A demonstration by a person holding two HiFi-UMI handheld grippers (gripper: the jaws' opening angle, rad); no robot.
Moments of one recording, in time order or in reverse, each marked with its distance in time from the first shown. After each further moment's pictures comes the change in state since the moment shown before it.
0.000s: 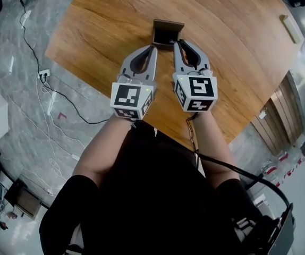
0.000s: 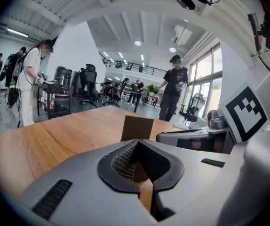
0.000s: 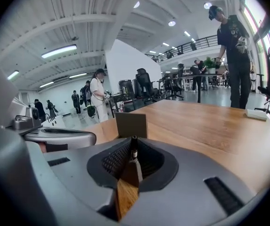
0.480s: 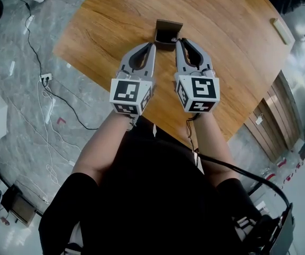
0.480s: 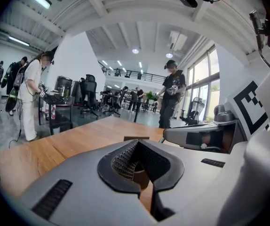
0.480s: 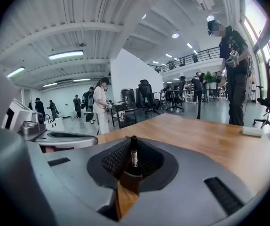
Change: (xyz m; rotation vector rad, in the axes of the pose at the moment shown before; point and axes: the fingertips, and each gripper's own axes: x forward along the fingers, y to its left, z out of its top) left arm -0.044 -0.005 0.044 0.034 -0.080 0.019; right arm -0.050 0.027 0.057 -0.065 -0.111 -0.014
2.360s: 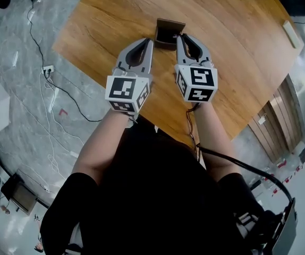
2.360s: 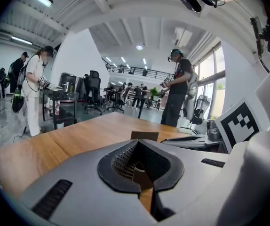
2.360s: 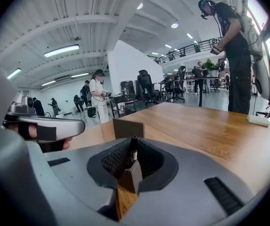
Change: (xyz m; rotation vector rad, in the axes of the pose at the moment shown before) left arm 0.025 0.015 -0.009 -0.020 0.034 0.044; right arm 0.046 -0.027 -0.045 0.032 0.099 0.023
